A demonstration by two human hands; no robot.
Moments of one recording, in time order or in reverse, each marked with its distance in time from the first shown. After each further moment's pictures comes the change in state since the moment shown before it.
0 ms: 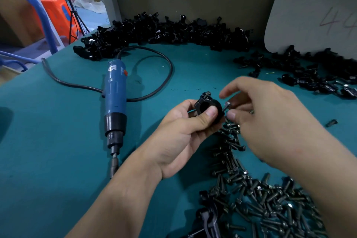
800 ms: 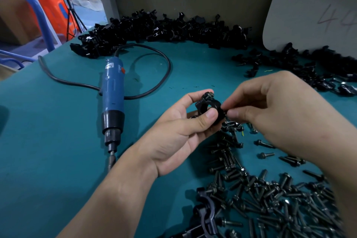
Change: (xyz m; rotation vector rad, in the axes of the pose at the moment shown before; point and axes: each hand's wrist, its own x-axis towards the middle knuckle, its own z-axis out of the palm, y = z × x) left_hand -0.002 0.002 -0.003 -0.056 -0.064 -0.055; right_hand 0.008 0.018 -0.017 0.073 -0.015 -0.126
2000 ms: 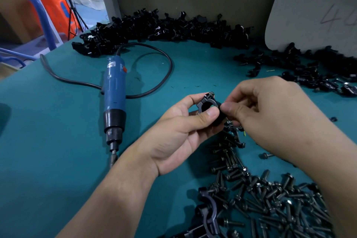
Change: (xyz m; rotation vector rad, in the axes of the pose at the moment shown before) left_hand -0.002 0.003 0.000 0.017 -0.015 -0.030; right_hand 0.003 -0.001 0.014 -0.100 0.058 0.054
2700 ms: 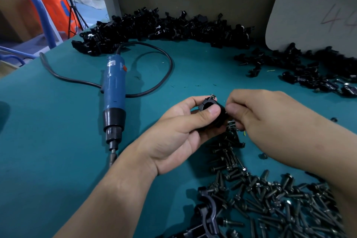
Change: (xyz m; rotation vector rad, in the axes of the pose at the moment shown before) left_hand 0.001 -0.001 -0.001 0.014 -0.020 -0.002; right_hand -0.004 -0.003 -0.008 -0.158 -0.224 -0.007
